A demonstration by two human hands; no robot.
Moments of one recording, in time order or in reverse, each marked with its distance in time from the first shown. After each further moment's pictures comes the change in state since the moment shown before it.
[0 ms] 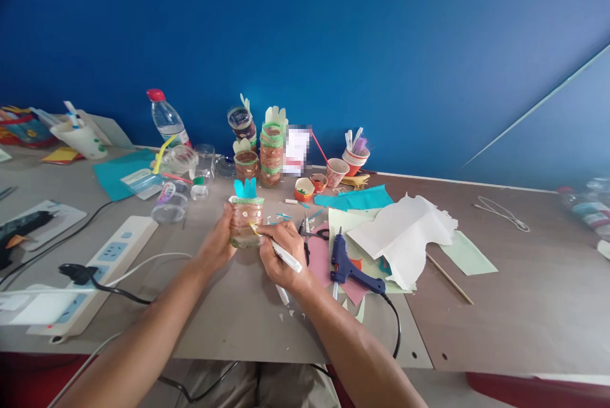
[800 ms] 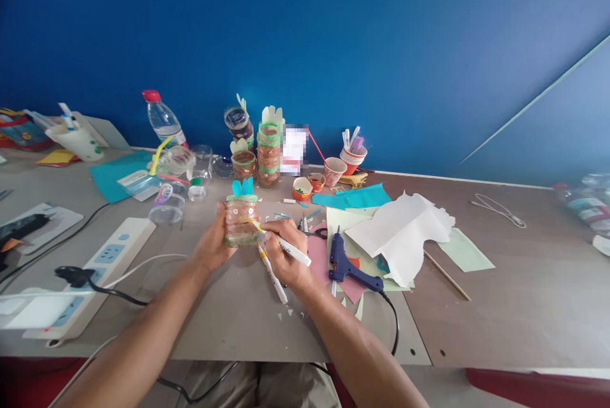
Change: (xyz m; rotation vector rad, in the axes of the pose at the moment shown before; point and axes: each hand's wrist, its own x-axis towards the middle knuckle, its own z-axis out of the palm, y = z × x) left_hand -0.002 0.013 0.007 -0.103 -0.024 -0.122; right_hand 0.001 -0.001 -0.006 0.157 0.059 0.185
